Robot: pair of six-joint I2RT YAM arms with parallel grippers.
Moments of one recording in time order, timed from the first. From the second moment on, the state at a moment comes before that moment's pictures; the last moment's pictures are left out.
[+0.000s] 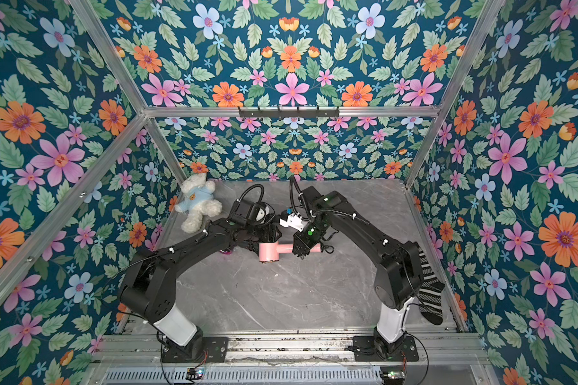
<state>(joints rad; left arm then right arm) -0.54 1.66 1.15 -0.43 0.22 -0.40 0.57 1.81 1.70 -1.25 -0.54 -0.26</state>
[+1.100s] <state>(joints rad) -0.49 1.56 0.71 0.19 0.84 -0.44 0.35 1.77 1.50 -1.19 -0.77 -0.46</state>
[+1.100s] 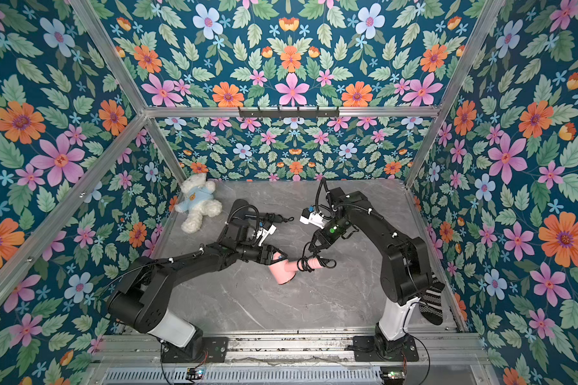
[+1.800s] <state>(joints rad) -0.67 1.52 0.57 1.06 0.36 -1.03 0.33 1.34 0.98 -0.20 -0.77 0.26</state>
